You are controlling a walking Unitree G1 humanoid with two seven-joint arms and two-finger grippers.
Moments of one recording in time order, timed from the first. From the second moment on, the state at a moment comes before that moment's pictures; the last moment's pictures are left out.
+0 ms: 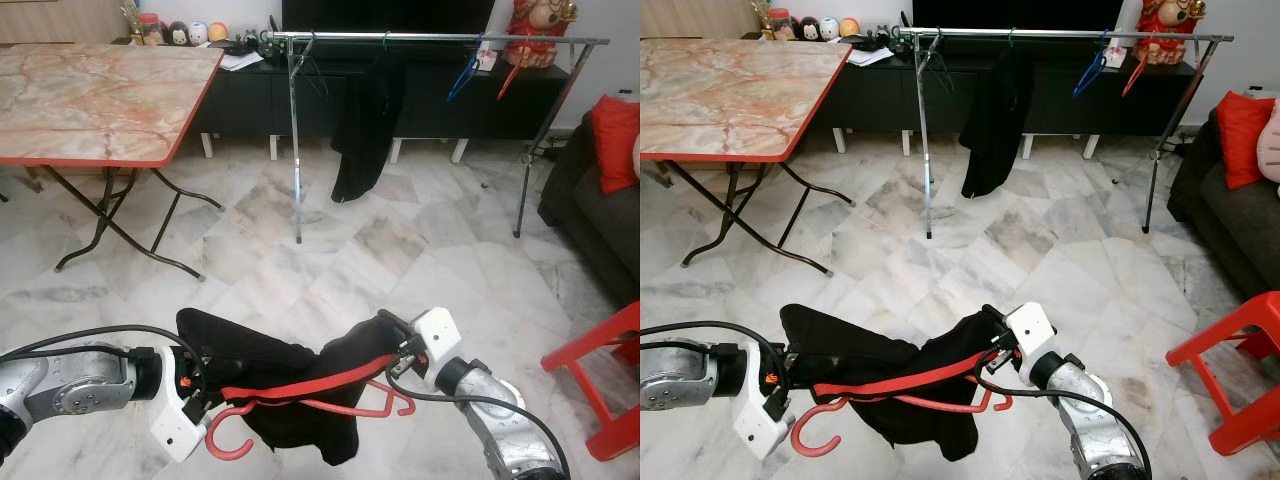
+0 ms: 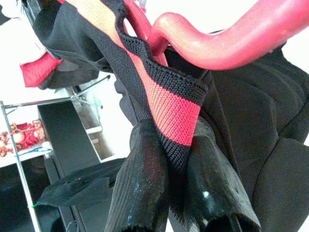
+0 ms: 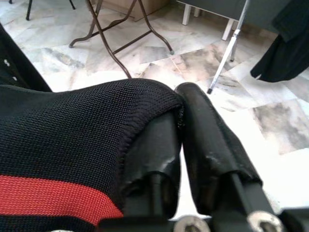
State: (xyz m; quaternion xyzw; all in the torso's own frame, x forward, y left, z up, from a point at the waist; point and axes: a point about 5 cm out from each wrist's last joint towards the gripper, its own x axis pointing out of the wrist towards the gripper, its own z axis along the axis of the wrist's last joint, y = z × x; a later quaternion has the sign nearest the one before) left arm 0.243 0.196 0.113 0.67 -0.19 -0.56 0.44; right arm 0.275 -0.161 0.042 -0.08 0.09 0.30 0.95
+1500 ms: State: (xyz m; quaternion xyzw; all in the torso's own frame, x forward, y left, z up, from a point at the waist) left arm 0.228 0.199 0.100 0.64 -0.15 -0.60 0.45; right arm 0.242 -0.195 0.023 -0.01 0.26 0.46 0.85
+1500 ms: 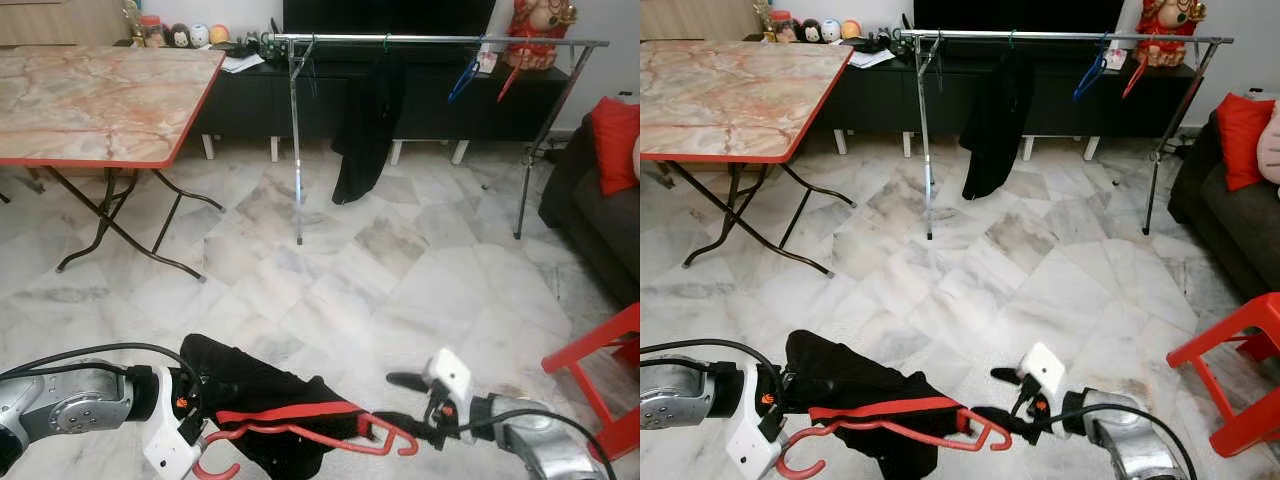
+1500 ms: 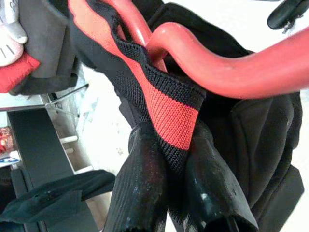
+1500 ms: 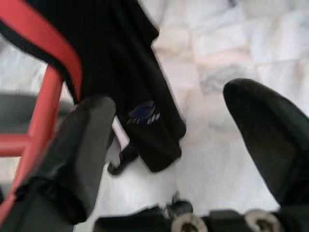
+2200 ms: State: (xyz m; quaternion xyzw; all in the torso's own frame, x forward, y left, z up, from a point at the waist) left arm 0.236 0.204 0.094 0.57 -0.01 -0.59 0.57; right arm 0.275 -0.207 0.055 0.04 0.16 0.35 0.92
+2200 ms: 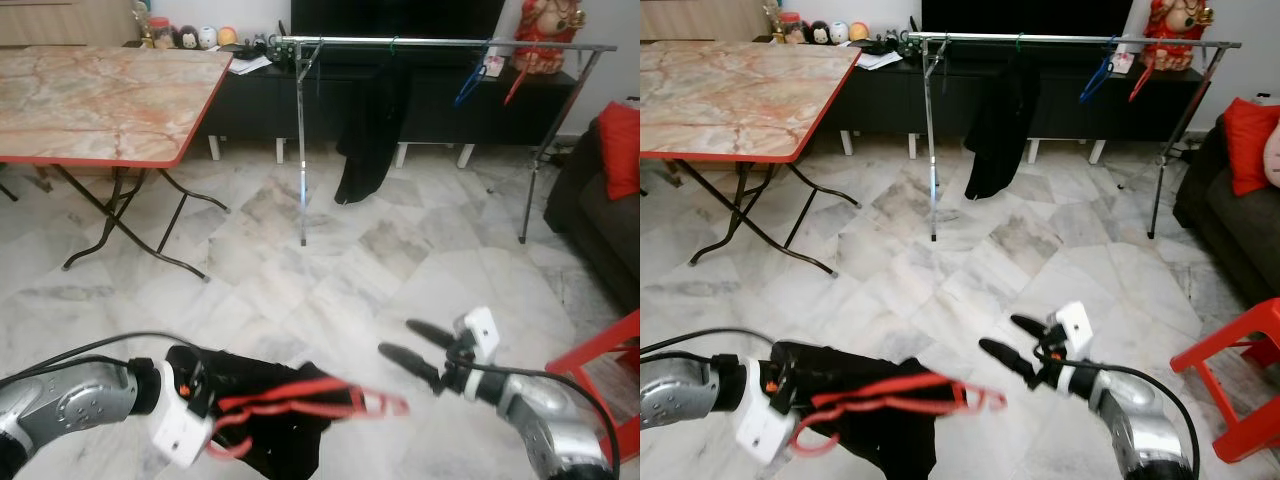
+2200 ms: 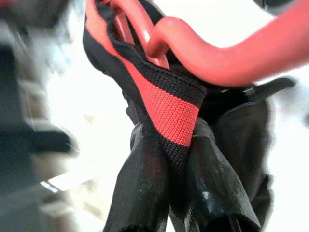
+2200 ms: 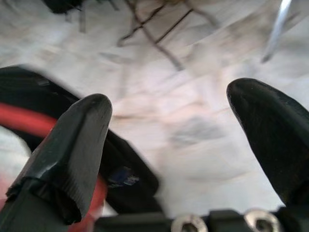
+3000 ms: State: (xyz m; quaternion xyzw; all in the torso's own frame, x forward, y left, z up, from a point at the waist) left arm 0.265 0.173 0.134 0.21 0.09 -0.52 0.83; right arm 0.286 -0.210 0.067 0.00 0.11 0.32 0.94
